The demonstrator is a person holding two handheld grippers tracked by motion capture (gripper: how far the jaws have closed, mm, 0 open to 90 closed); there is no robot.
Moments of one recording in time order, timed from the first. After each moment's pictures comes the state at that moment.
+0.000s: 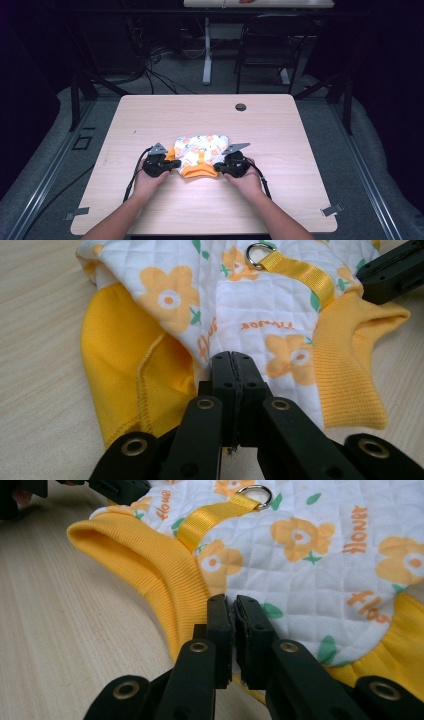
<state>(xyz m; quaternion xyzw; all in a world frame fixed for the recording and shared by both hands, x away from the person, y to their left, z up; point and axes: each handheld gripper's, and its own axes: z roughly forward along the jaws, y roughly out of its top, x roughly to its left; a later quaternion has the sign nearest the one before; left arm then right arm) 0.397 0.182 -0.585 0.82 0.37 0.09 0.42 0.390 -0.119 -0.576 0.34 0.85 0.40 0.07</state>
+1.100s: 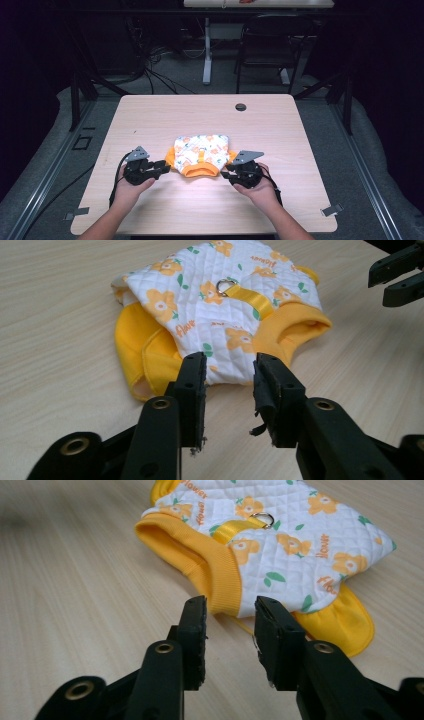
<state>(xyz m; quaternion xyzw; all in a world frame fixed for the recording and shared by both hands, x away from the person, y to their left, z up) 0.345 0.219 -0.541 0.80 0.38 0.10 0.46 0.334 -0.144 -0.532 0.31 0.85 0.40 0.13</state>
